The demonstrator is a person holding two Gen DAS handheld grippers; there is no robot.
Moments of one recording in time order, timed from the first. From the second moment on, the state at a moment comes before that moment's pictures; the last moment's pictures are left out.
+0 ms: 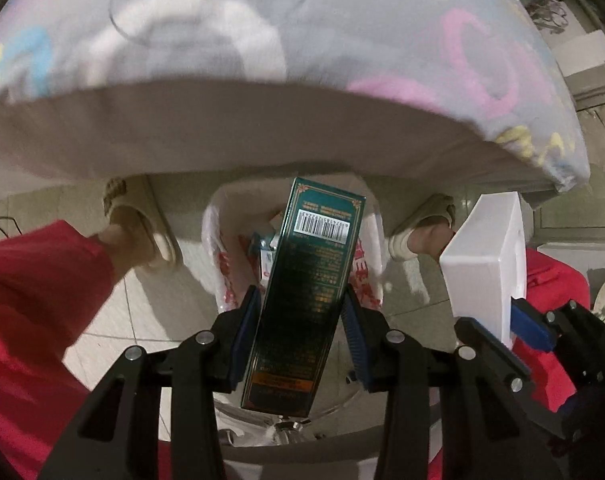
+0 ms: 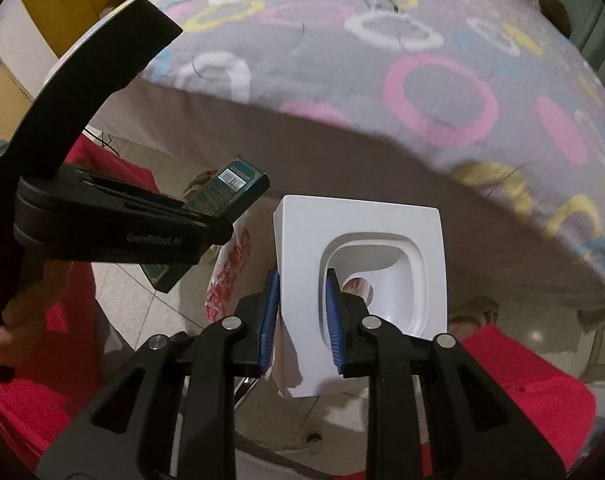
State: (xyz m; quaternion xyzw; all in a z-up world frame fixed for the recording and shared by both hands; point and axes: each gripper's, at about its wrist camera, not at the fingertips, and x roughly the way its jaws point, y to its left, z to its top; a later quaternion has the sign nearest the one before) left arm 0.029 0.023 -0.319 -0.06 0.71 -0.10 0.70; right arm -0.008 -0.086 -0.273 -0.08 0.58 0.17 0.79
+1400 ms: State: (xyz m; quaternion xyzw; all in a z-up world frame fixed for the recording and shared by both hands) left arm 0.051 0.020 -0.480 -0.18 0.82 -0.01 0.54; right arm 0.058 -0.083 -0.445 -0.03 0.73 0.14 0.67
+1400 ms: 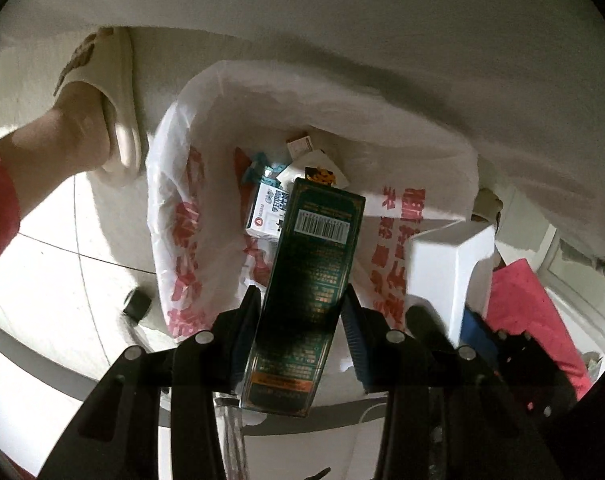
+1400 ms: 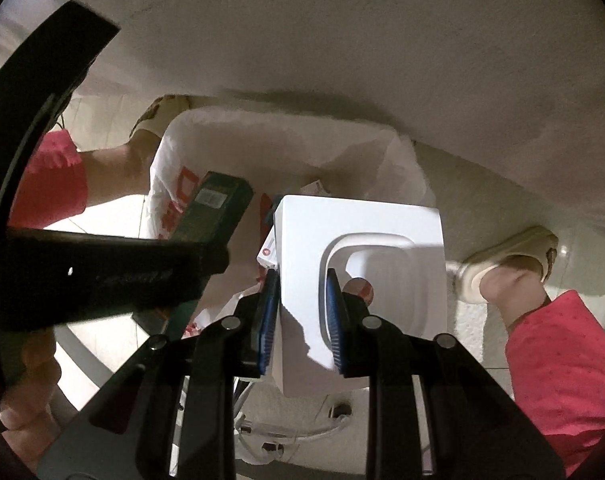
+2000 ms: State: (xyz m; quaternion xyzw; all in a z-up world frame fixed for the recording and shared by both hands) left arm 0.056 0.024 -0.504 -0.21 0.83 0.01 0.51; right arm 0.050 -0.063 -0.457 -0.05 0.74 0.17 0.65
